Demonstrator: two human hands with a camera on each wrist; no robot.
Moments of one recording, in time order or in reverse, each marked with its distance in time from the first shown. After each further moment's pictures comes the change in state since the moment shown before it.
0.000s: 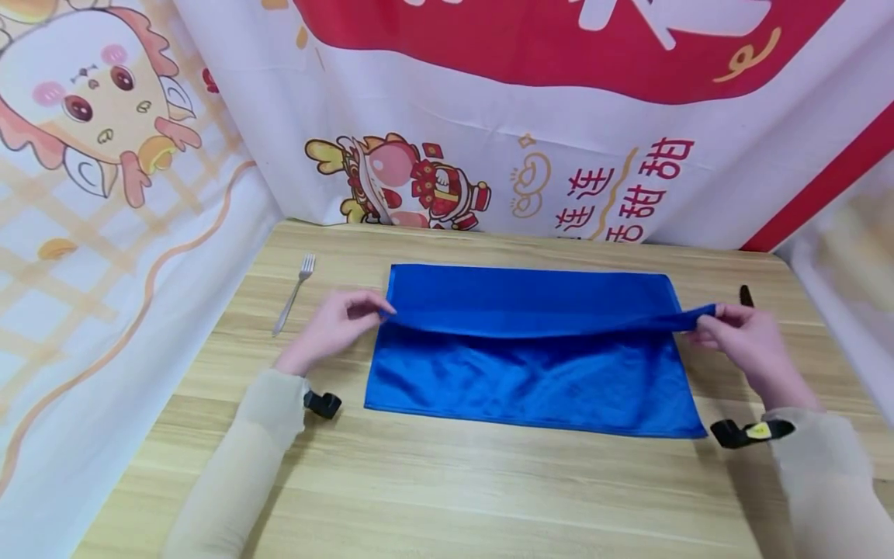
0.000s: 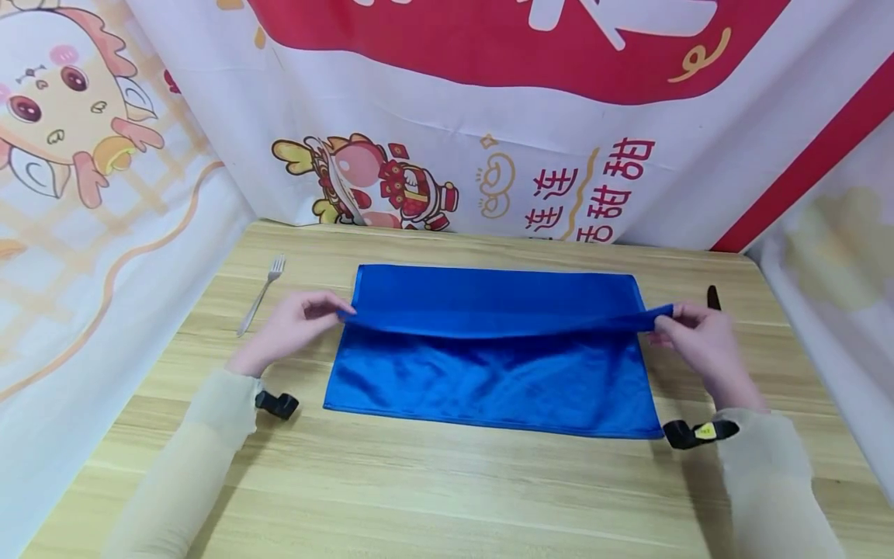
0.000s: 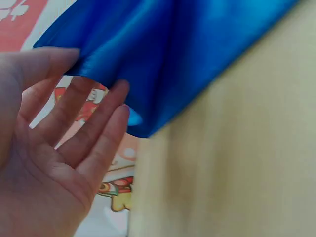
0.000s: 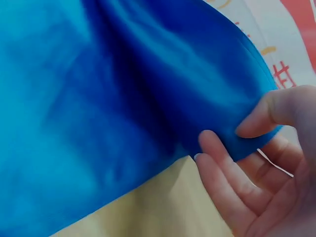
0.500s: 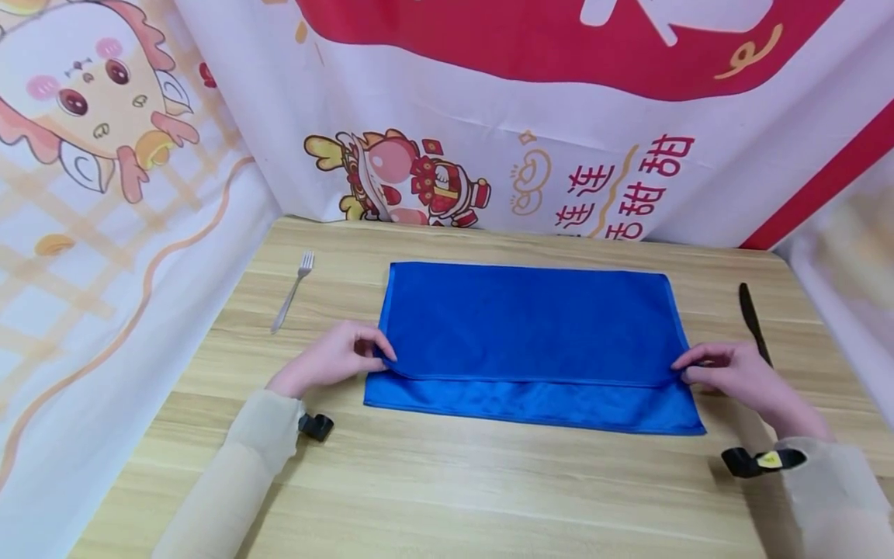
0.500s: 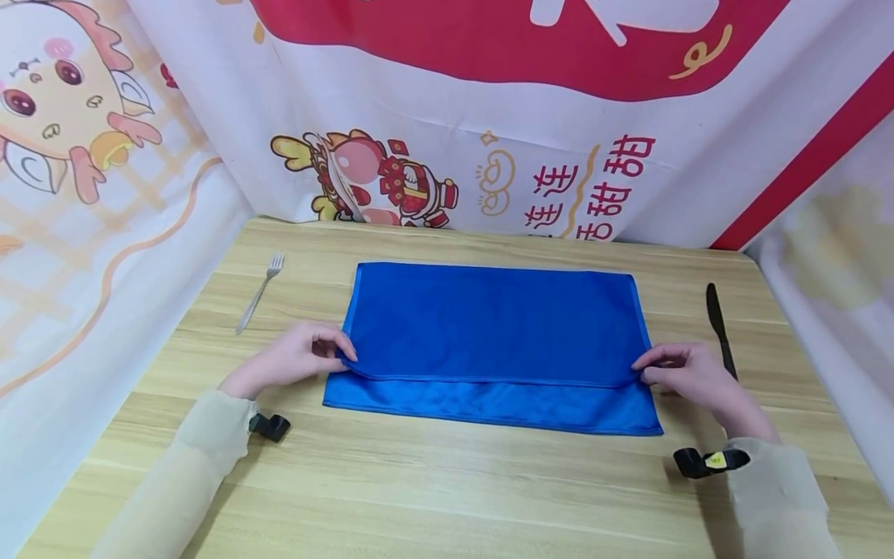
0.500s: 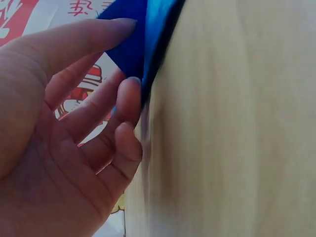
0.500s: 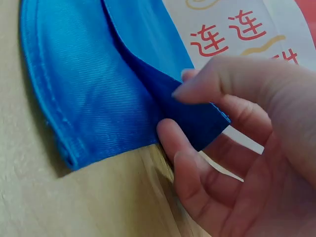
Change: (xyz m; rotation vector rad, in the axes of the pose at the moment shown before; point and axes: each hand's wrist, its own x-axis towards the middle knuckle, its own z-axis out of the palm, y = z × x) left_hand -0.029 -0.006 0.015 0.135 -0.246 -0.011; right_hand -0.027 0.025 -0.007 -0.498 -0.289 0.064
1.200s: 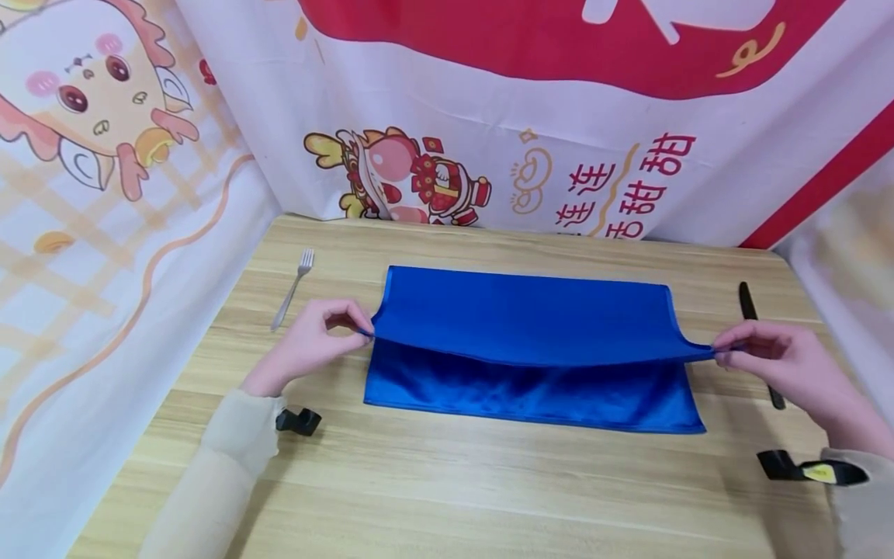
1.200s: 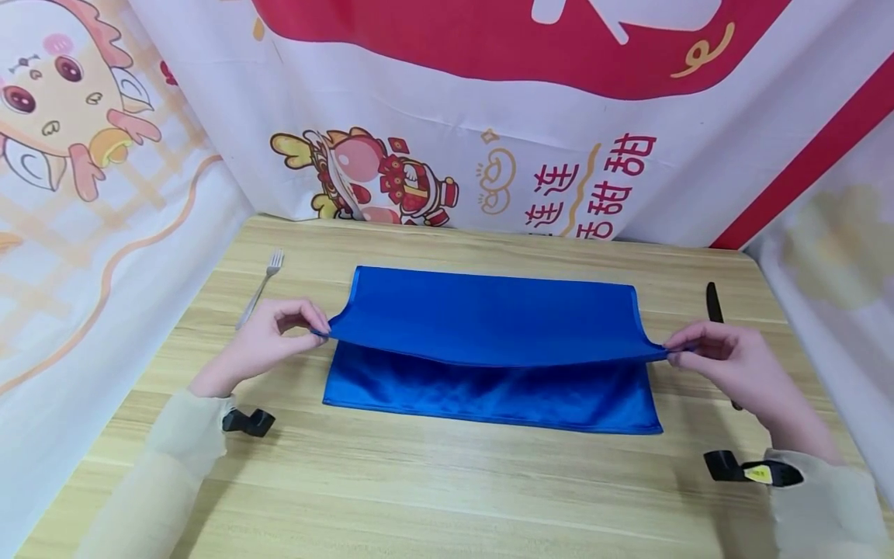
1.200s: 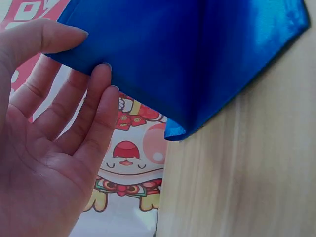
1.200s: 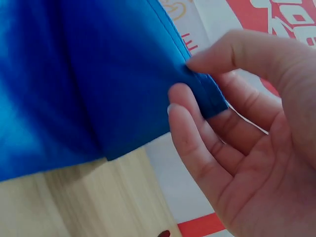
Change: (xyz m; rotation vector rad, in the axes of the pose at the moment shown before) left_hand -0.016 0.026 -0.023 -0.174 0.248 0.110; right_hand -0.032 -0.035 -0.024 0.028 0.159 -0.264
